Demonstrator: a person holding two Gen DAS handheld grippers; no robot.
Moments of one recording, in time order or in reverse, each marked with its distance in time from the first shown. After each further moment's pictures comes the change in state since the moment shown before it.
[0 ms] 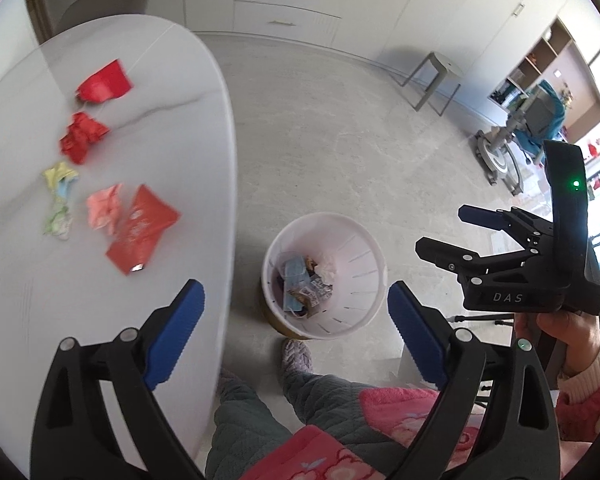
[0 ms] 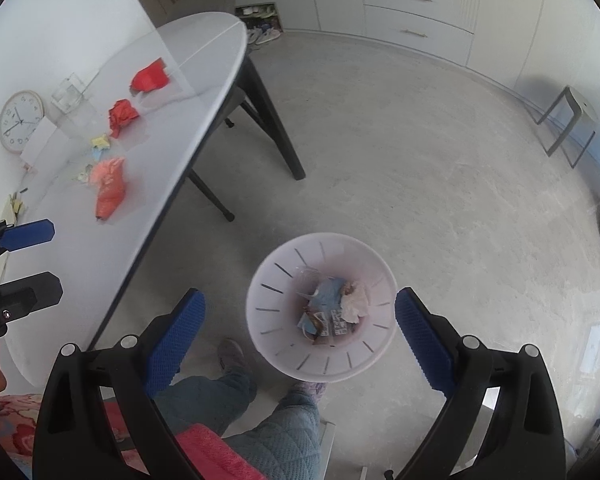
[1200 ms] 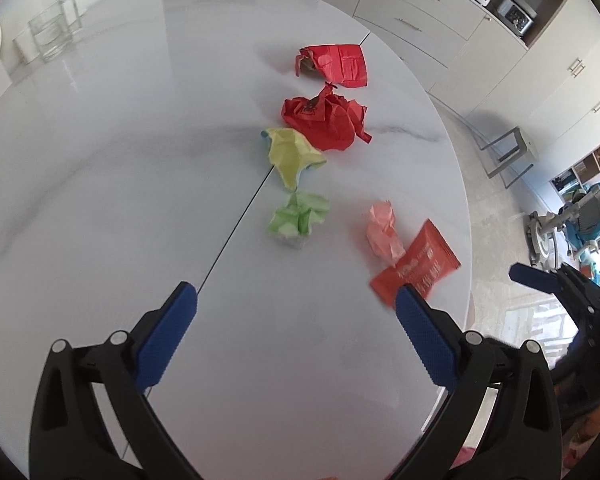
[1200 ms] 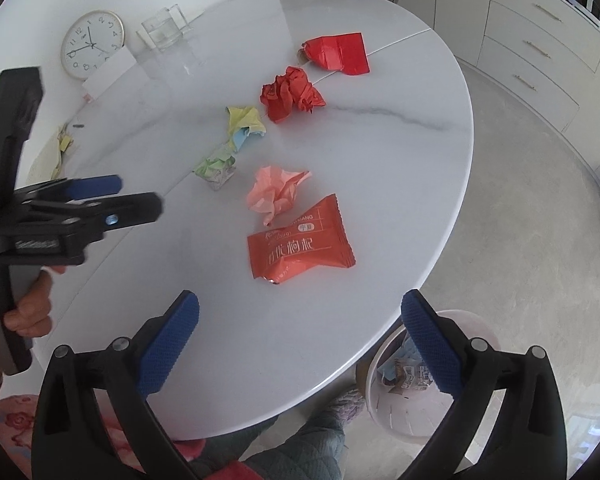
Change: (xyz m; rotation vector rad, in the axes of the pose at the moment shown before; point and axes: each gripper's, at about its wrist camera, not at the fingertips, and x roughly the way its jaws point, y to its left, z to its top) left arm 0.002 0.231 -0.004 -0.284 -0.058 0.104; right arm 0.062 0.205 0.065 -0.268 0.062 0.124
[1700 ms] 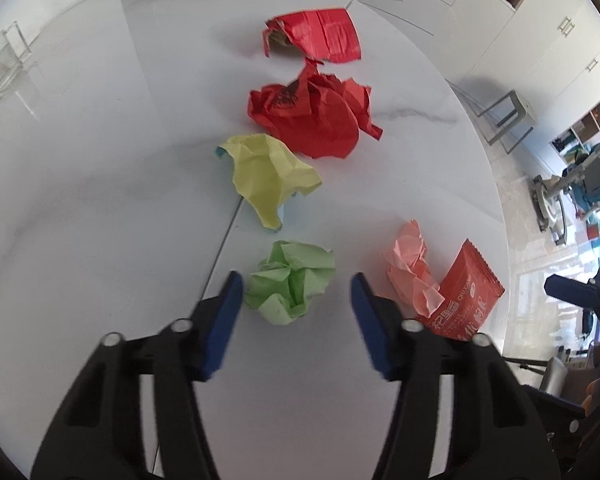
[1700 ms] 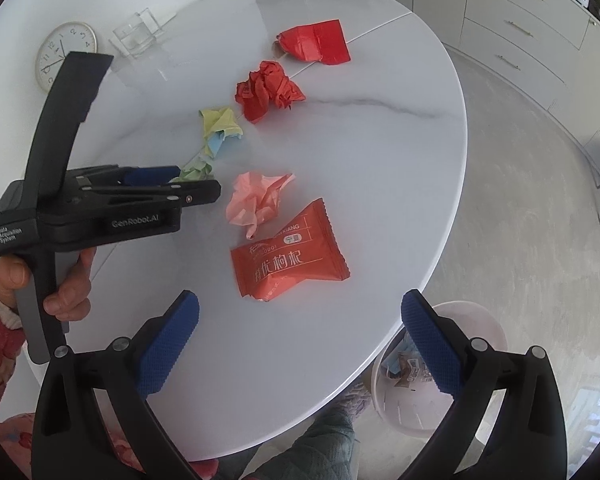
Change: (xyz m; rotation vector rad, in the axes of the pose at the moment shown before) left arm 0.064 -0.012 0.034 0.127 0.065 0.009; right arm 0.016 -0.006 0.010 0.079 0.021 -0.034
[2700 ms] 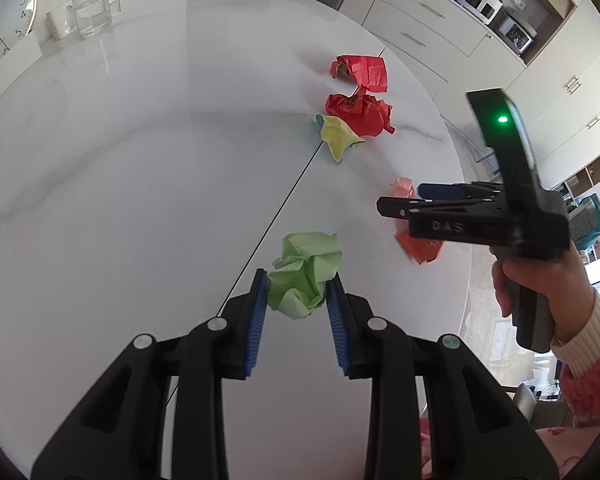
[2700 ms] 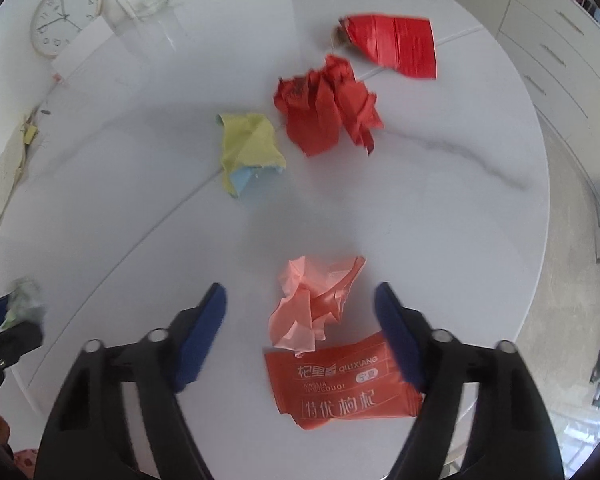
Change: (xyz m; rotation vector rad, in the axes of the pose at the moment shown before) left arm -0.112 0.055 -0.106 -0.181 -0.106 -0.037; right arm 0.074 0.052 0.062 -0.116 0.094 -0.052
